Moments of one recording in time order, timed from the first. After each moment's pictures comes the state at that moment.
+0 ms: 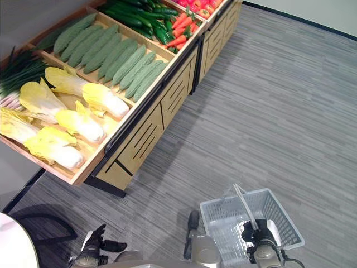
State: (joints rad) left arm -0.03 0.23 -0.12 1.16 -0.04 -0.14 0.23; right arm 0.00 -0.39 0.10 1.13 -0.04 -0.09 -0.30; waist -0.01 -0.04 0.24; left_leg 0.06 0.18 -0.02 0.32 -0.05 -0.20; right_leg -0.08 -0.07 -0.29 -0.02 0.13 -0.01
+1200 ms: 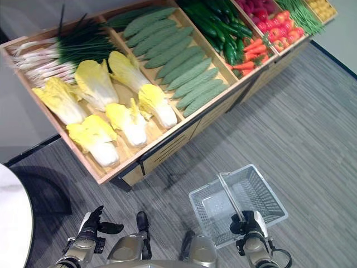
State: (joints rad) left arm -0.08 0.31 -0.15 1.15 -0.06 -0.11 0.24; right arm -0.03 -0.31 0.16 1.11 -0.04 -0.11 -0.30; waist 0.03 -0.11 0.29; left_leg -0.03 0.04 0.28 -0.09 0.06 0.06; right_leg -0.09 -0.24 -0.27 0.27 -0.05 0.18
